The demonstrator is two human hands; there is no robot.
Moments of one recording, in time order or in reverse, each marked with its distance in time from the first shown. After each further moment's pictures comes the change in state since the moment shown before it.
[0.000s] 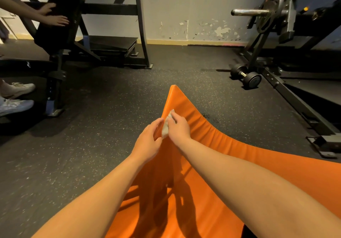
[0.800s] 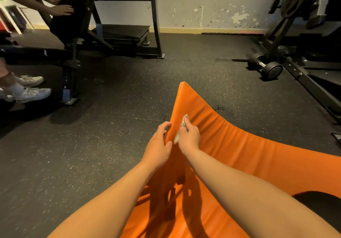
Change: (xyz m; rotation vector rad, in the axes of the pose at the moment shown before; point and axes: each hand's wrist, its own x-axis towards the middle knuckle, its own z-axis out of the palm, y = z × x) left_hand -0.040 -0.024 0.004 -0.080 -0.010 -0.140; right_hand -0.029 0.039 0.036 0.017 0.086 0.086
